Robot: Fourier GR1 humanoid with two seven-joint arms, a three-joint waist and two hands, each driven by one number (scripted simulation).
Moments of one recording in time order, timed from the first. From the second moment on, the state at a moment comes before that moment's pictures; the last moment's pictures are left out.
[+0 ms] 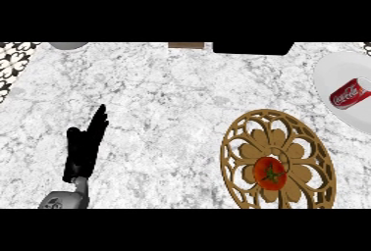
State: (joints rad) left arm -0.07 0.13 -0.07 -1.46 -0.05 0.16 0.21; right arm -0.88 -0.85 -0.51 -0.07 0.58 0.37 -0.76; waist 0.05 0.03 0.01
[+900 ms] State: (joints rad) left arm -0.09 0.12 -0.06 -1.46 -0.06 0.16 0.22; right arm -0.78 -0.86 -0.59 -0.12 0.47 0.48 -0.74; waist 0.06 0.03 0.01
